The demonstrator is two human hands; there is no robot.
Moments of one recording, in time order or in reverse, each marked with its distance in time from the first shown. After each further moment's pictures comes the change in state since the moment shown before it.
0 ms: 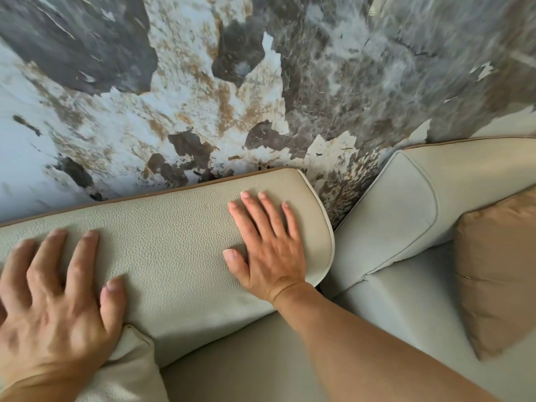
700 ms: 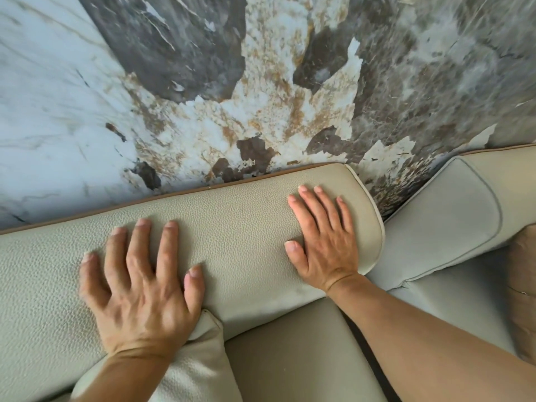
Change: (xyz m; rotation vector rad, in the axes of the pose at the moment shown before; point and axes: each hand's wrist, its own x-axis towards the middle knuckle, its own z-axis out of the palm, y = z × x) left_hand 0.020 0.030 -0.025 0.226 0.105 -0.038; right_hand 0.029 0.002 0.021 -0.015 0.067 -0.013
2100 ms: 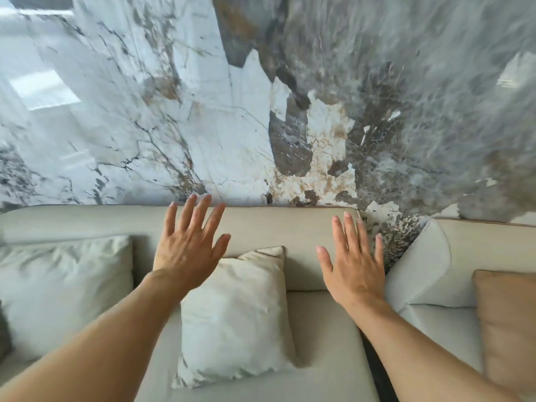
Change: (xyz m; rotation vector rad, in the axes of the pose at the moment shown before) left_hand -0.034 -0.059 -0.444 0.161 -0.356 0.030; right_hand -0.102 -0.128 -0.388 -0.042 -0.239 0.132
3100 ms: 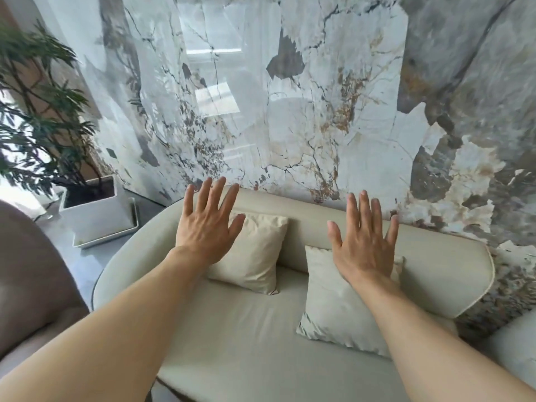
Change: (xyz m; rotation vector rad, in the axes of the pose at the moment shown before) left_hand -0.253 -0.249 -0.206 0.114 0.129 -0.336; right_hand -0.151 -0.287 -0.194 0.204 0.139 -0.283
